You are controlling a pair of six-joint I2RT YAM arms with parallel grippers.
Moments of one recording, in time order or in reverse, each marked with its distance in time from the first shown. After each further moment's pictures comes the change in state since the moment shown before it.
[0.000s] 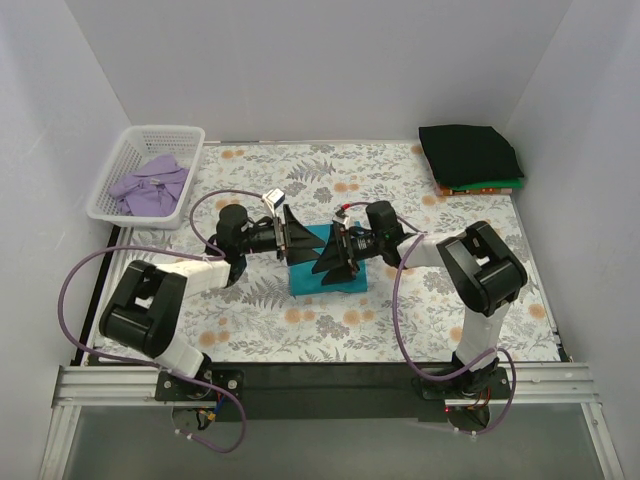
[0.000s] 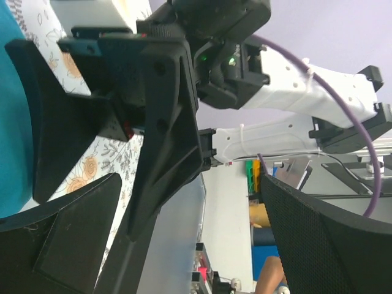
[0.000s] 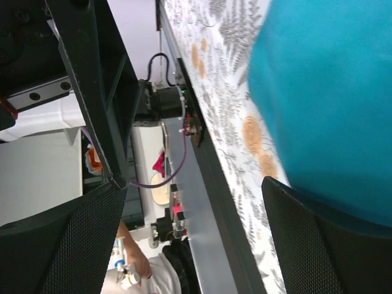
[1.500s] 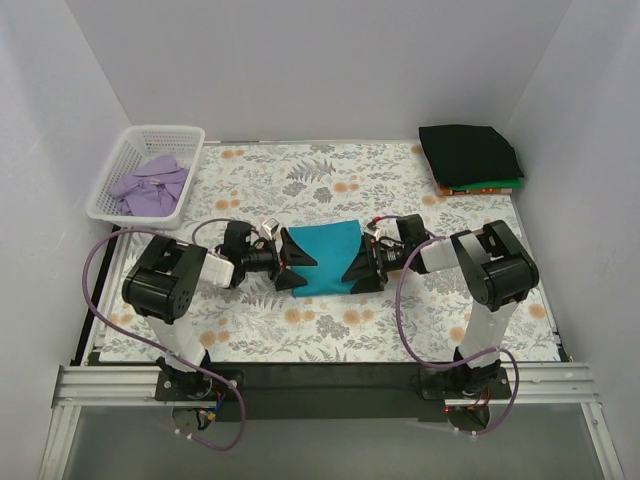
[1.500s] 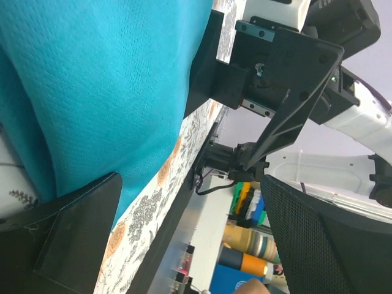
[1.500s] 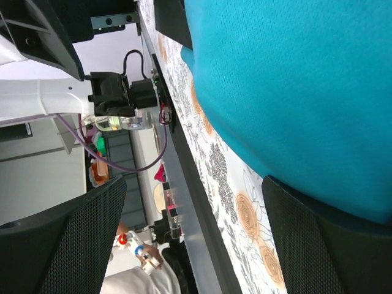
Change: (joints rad) left arm 0.076 0.223 -0.073 -0.154 -0.059 0.114; right arm -0.176 -0.002 -0.166 -0.073 -0.065 -0.201
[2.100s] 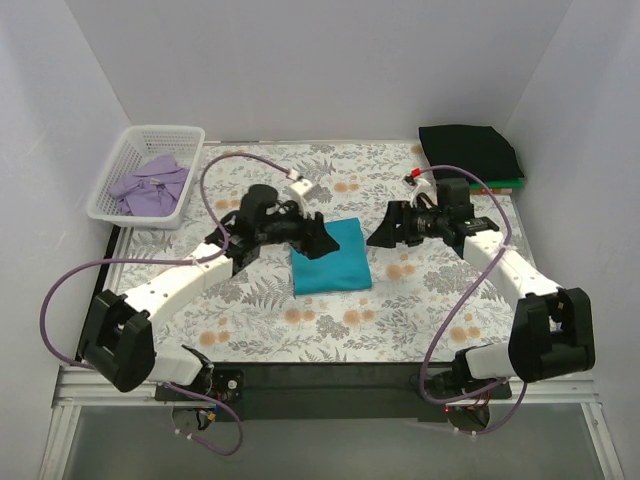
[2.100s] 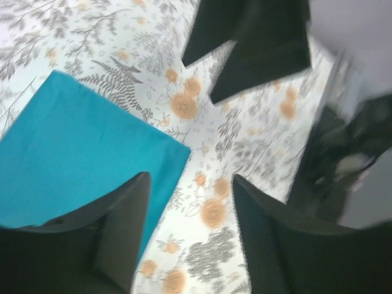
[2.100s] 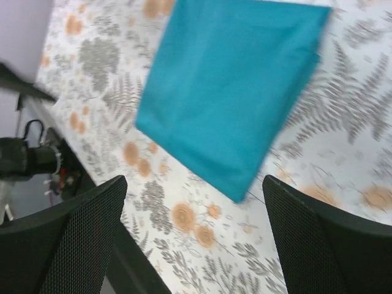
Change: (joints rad) left arm -0.225 -0.425 0.385 -0.626 -0.360 0.819; right arm -0.126 -0.480 0.214 -0.551 0.405 -0.444
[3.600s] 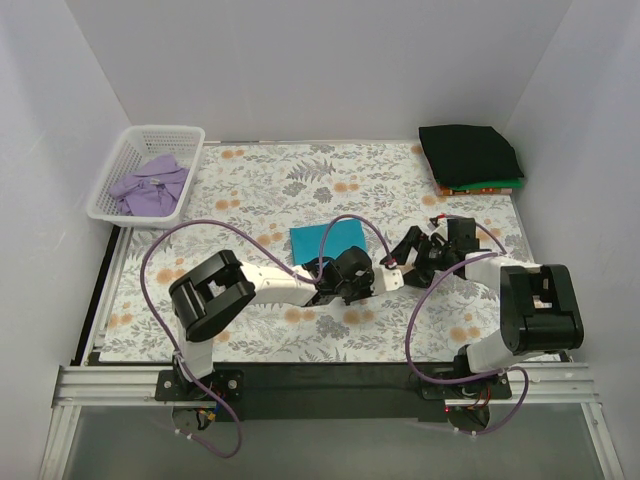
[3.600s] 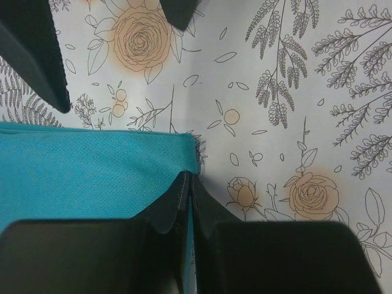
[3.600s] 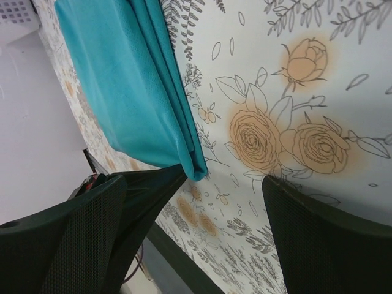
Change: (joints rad) left arm -0.523 0.517 0.091 0.082 -0.534 0.735; right arm -0.180 0.113 -0.331 0.196 0.034 0.404
